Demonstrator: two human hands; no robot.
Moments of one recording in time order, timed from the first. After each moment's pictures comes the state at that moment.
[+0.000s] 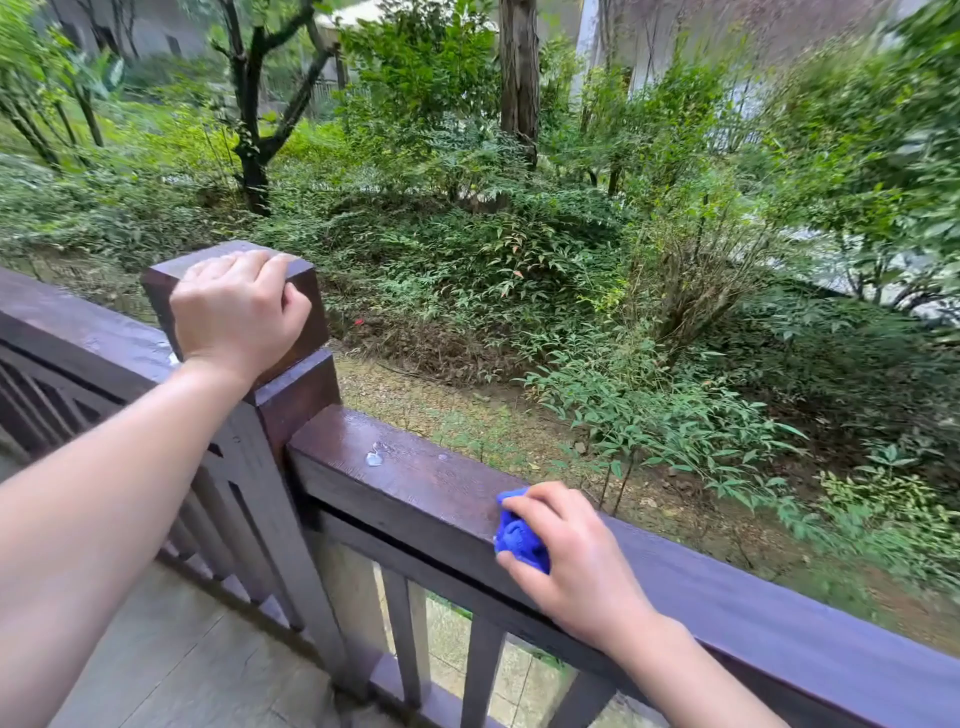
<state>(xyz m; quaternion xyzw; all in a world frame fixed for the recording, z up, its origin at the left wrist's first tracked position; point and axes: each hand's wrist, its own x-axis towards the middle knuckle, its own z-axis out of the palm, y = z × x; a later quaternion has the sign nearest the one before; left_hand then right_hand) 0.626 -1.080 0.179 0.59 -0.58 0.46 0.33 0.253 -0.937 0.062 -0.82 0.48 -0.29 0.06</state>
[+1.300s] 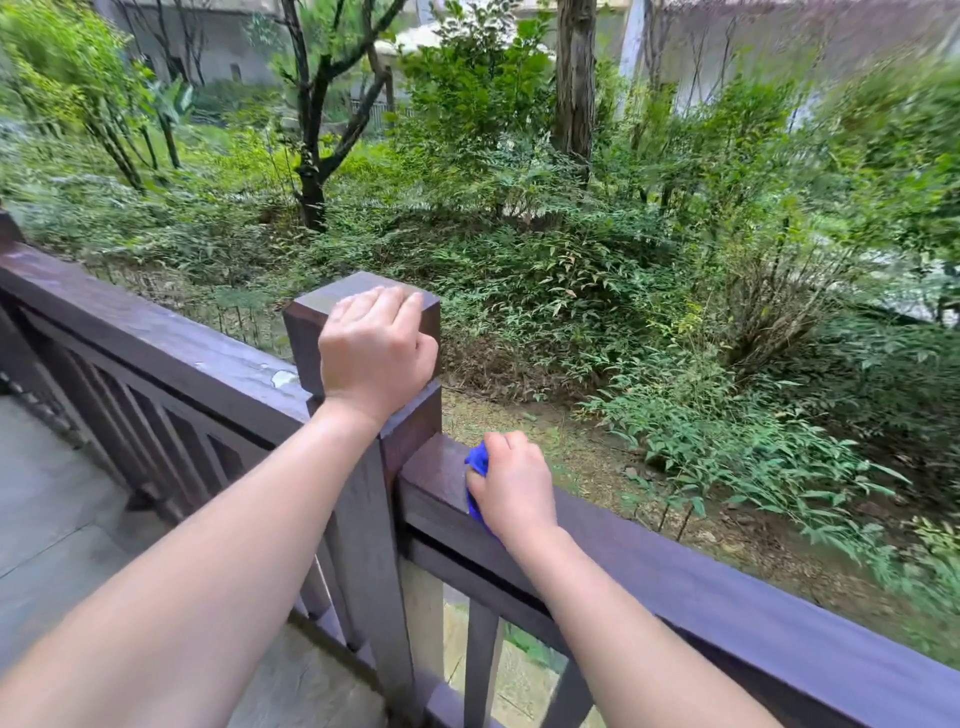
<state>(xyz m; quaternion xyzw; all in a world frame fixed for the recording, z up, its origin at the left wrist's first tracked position) 0.628 -1.070 0.187 0.56 -0.65 0.38 0.34 0.454 -1.043 0.078 -0.77 0.60 -0.24 0.03</state>
